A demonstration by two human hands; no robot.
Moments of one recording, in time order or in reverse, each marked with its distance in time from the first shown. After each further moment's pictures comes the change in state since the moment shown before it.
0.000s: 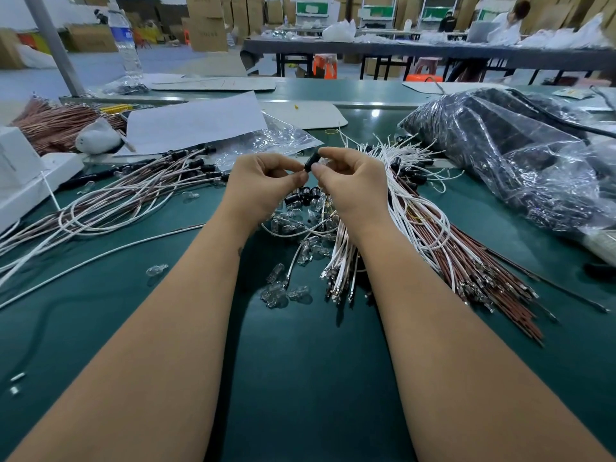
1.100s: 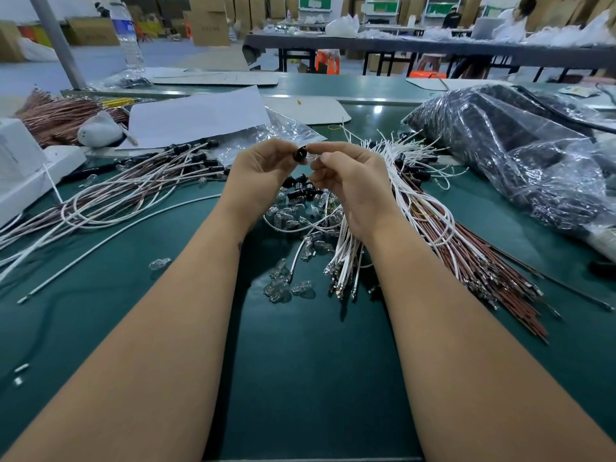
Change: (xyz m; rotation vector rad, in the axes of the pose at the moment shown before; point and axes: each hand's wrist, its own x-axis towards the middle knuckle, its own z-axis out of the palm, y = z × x) left_hand 0.003 -0.007 -0.004 -0.082 -0.043 0.085; right_hand -0.005 -0.013 -0.005 0.383 -0.204 0.161
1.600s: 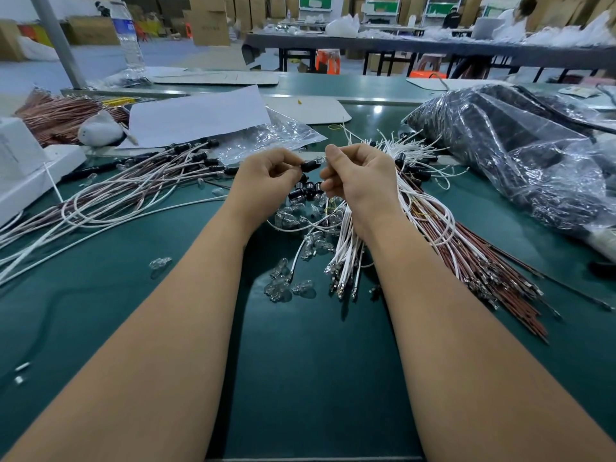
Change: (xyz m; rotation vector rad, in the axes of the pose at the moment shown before) left_hand -0.004 0.004 0.003 0.227 0.006 -0.091; right_hand 0.002 0.003 -0.003 -0.119 0.154 -0.018
